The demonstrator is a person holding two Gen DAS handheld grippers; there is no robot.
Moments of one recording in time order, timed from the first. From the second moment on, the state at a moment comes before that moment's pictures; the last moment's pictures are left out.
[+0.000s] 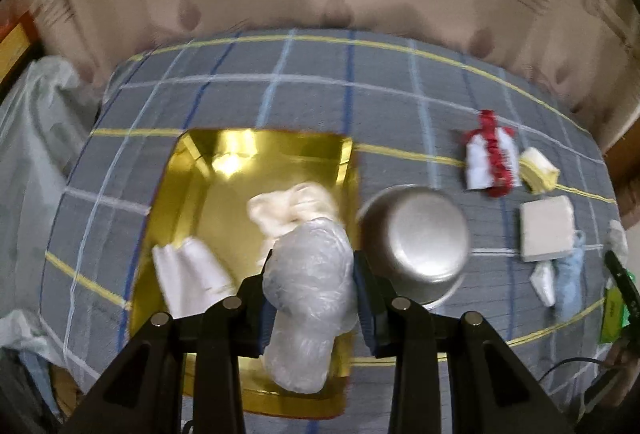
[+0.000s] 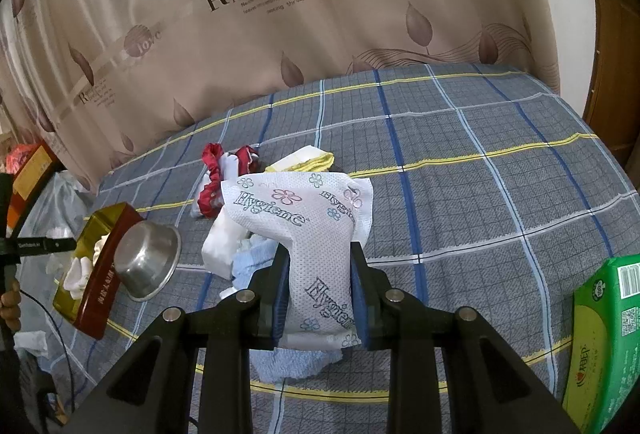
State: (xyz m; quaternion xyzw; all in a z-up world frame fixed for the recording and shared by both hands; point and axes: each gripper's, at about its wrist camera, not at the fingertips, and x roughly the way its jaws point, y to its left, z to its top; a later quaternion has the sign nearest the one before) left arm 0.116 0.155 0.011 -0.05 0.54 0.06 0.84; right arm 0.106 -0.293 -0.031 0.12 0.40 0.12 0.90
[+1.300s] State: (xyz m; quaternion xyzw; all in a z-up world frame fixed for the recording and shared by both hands) left arm 0.079 0.209 -0.002 -0.07 0.53 0.12 0.84; right arm 0.097 -0.259 -0.020 0.08 0.39 0.15 0.91
